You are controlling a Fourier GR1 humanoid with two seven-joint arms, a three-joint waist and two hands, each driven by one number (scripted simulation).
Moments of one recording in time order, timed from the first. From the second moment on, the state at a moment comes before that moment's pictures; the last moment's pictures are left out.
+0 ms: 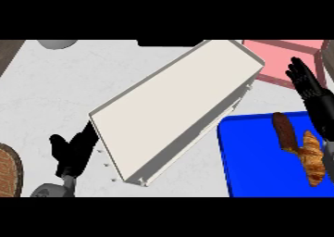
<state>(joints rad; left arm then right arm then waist) -0.07 0.26 -0.23 -1.29 0.29 0.06 -0.03 -0.26 -0.52 0.07 -1.40 -0.19 0.03 -0.19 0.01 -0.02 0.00</state>
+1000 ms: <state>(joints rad) -0.03 0.32 -0.12 -1.35 0.34 0.15 0.19 0.35 -0.71 -0.47 -1.24 -0.33 0.09 -0.29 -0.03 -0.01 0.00</state>
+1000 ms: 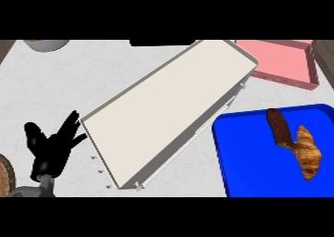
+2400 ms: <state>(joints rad) -0.06 0.31 -0.08 -1.35 0.29 0.11 0.24 0.16 -0.85 -0.18 -1.80 -0.08 -0.04 0.80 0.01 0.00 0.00</state>
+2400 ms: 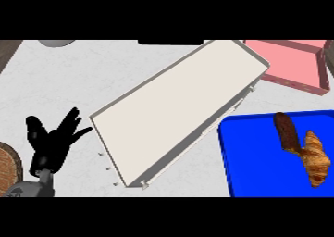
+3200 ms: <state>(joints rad) -0.05 0.28 -0.03 -1.35 0.24 0.09 0.25 0.08 -0.66 -0.04 -1.75 0.23 -0.01 0.93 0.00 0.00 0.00</state>
